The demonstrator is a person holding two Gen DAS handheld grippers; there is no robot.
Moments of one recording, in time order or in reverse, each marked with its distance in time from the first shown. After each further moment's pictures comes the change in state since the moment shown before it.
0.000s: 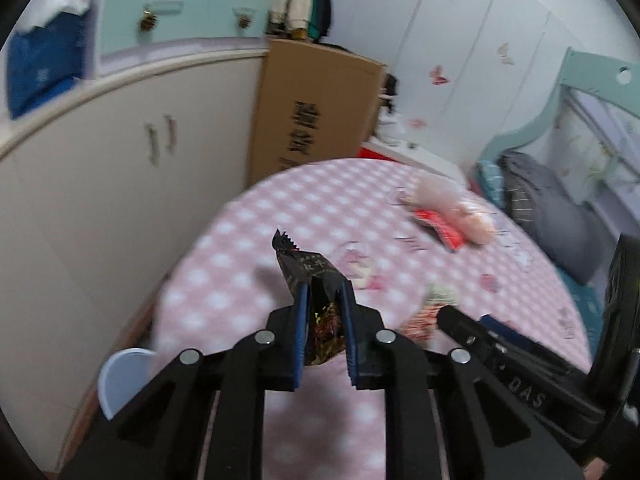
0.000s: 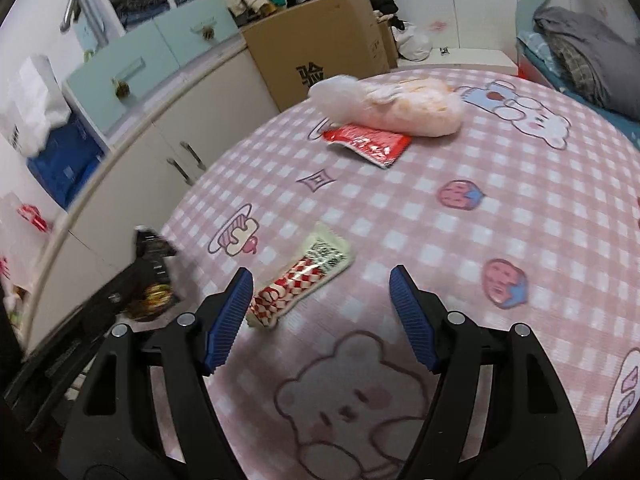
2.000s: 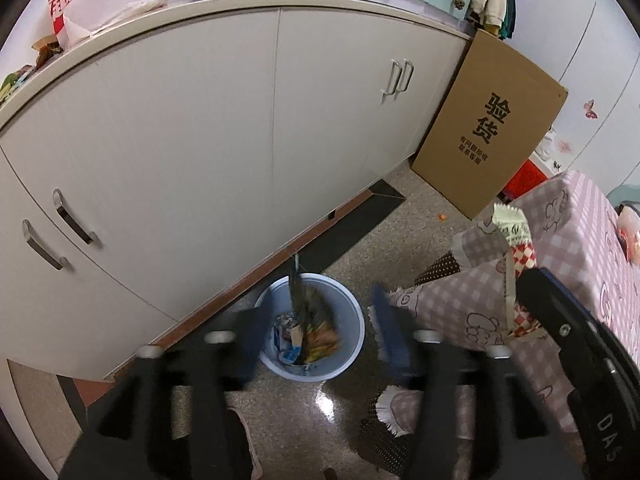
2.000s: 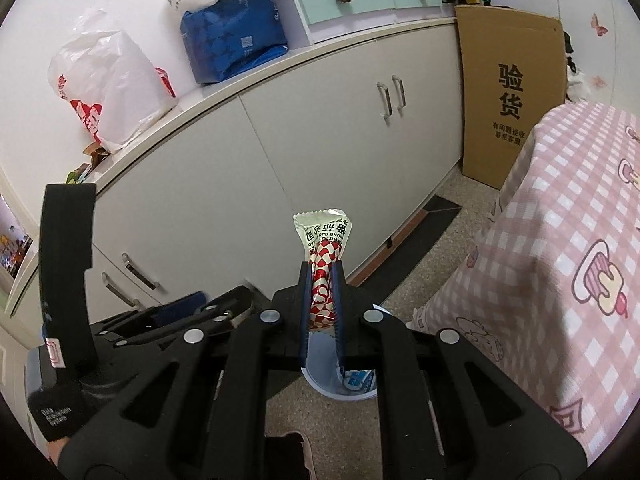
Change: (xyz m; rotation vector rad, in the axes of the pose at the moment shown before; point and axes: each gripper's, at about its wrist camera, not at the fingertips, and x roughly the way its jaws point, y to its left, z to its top) left arm -0.080 0.290 -0.086 -0.313 0.127 0.346; right arm 0.032 0.291 -0.137 -0.366 0.034 0.329
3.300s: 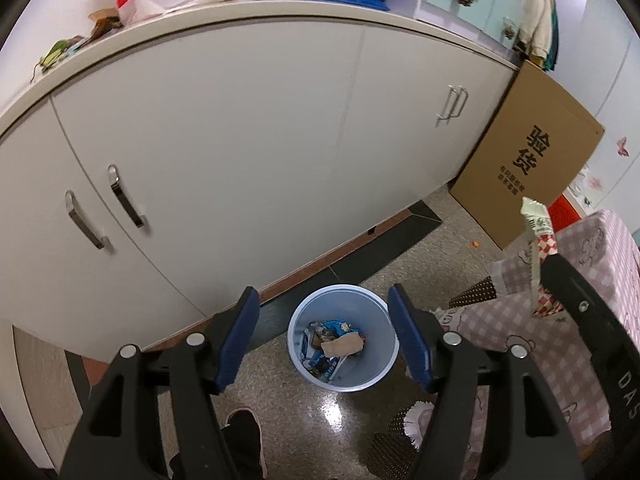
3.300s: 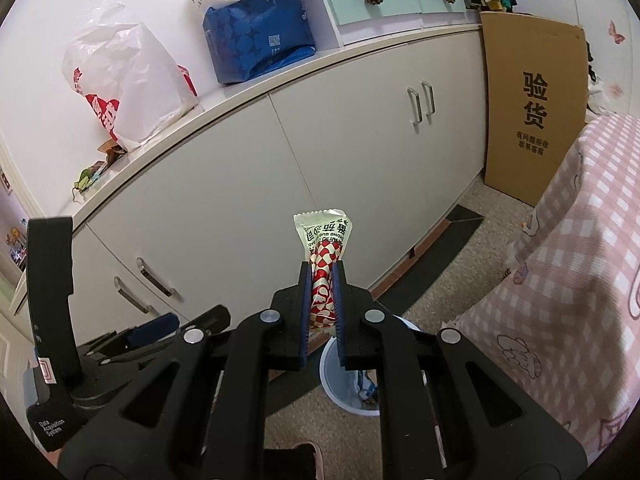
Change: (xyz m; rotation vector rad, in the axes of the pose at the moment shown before) left arm -0.009 0.056 -0.001 -0.125 -0.038 0.106; right arm 0.024 0.032 0.004 -0.033 -0.028 0.065
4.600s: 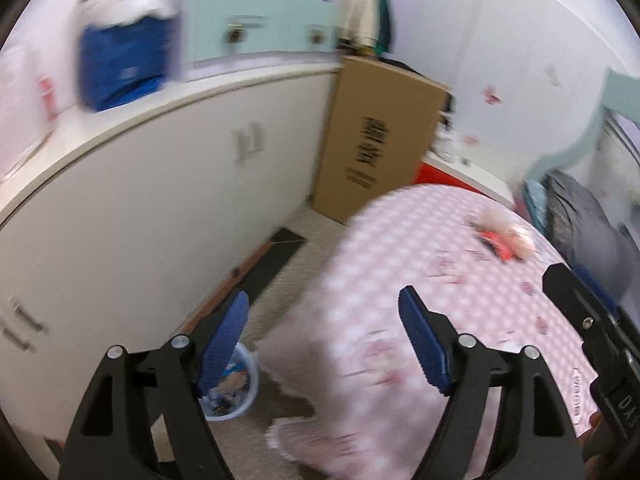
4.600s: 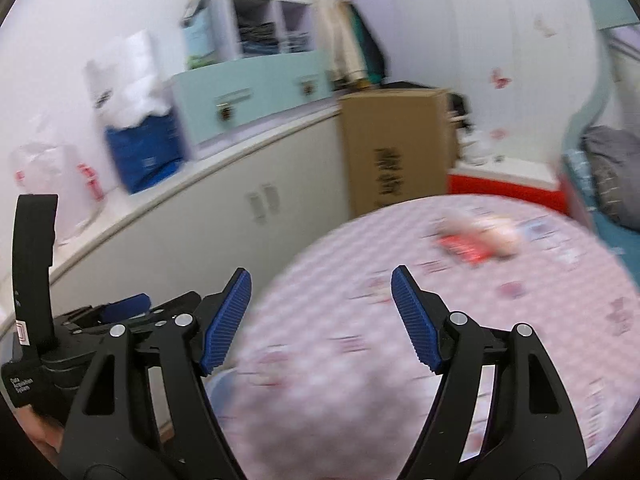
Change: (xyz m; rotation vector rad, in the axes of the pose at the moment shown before) left arm -0.114 -0.281 -0.013 0.366 -0.090 -0.351; right arm -0.234 -0.183 0.053 0.073 -0.240 -0.369
